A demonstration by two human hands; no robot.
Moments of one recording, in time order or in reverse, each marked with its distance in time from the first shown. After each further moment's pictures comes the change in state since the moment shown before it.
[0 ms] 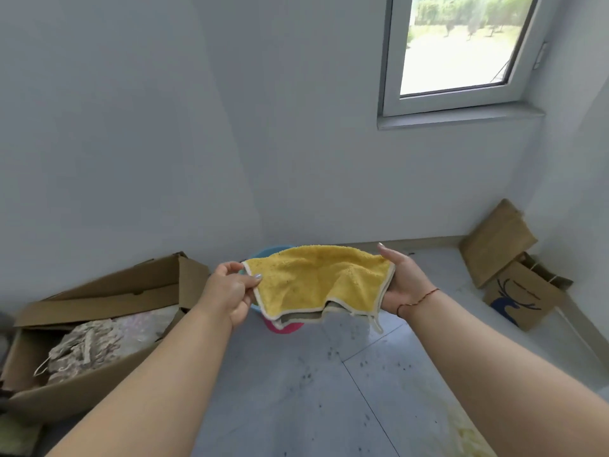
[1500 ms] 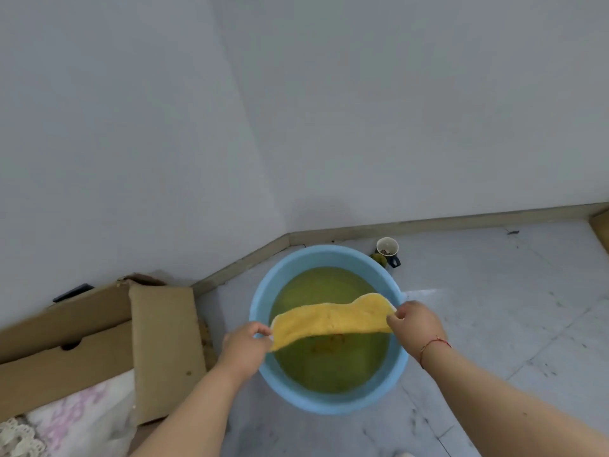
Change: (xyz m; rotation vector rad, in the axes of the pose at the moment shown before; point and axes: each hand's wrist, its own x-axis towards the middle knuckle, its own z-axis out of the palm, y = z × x) left_hand 0.626 -0.155 -0.114 1.121 -0.158 -0.144; right_hand 0.628 0.080 -0.051 -1.596 0.666 0.010
